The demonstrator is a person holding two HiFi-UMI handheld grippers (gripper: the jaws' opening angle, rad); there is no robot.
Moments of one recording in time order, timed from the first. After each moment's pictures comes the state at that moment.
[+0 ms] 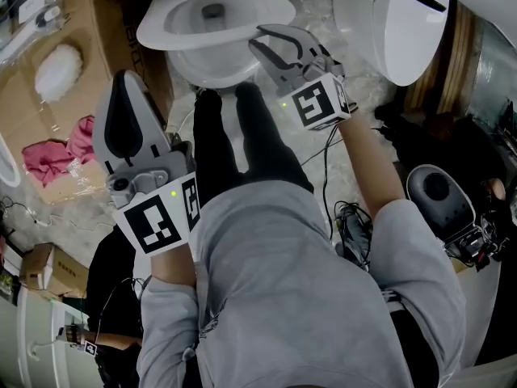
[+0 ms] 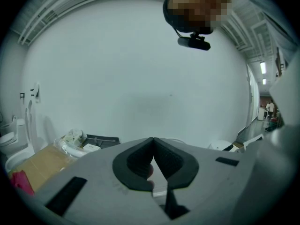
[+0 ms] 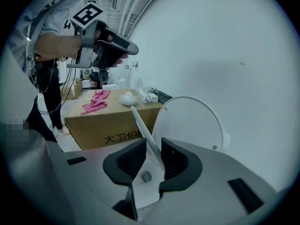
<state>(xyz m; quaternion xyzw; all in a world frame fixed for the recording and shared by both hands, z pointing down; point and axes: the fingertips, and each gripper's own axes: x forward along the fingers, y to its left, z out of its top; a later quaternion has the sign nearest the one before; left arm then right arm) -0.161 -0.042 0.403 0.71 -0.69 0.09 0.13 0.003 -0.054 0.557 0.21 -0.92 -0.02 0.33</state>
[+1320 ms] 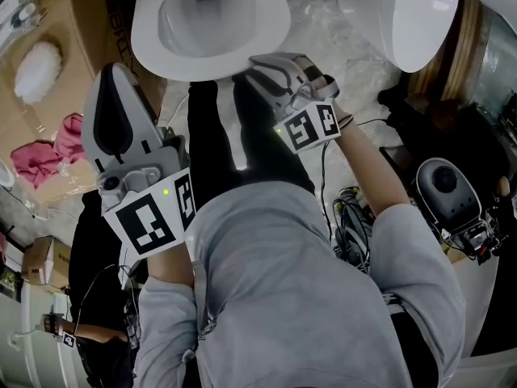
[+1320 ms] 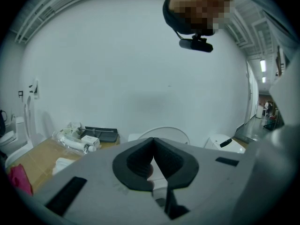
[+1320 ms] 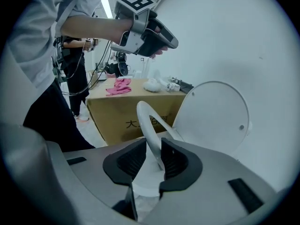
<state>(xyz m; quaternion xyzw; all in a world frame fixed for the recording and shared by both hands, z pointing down) -0.150 -0.037 0.444 0.71 -0.68 0.11 0.15 0.020 0.049 0.624 0.13 -0.92 -0.03 0.38</state>
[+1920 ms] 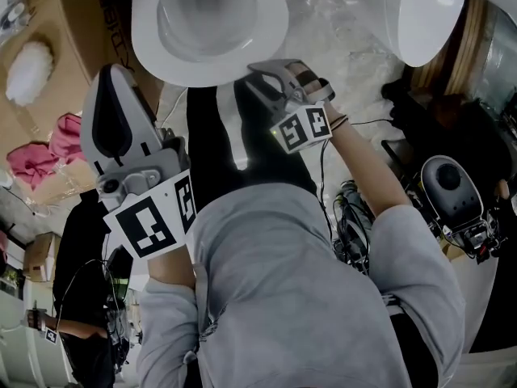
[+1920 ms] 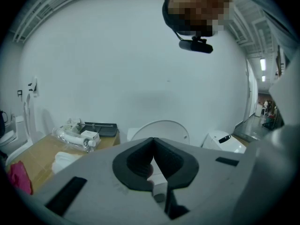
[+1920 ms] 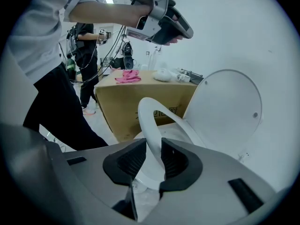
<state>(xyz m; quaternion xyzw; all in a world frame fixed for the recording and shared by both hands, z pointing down) -0.146 -0.031 0.467 0.71 -0.67 0.12 0.16 0.028 0.093 0.672 0.10 -0.91 -0.02 0.41</state>
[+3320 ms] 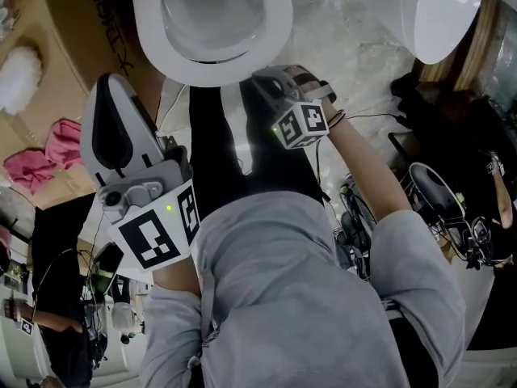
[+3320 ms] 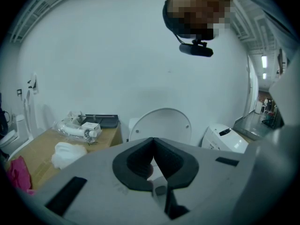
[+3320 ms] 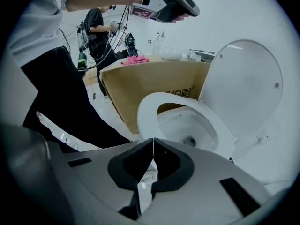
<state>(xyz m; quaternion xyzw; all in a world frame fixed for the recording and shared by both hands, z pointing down) -0.155 -0.025 0.512 0.70 -0.67 0.15 0.19 0.035 0.140 0.753 0.05 -0.88 0.04 0.47</state>
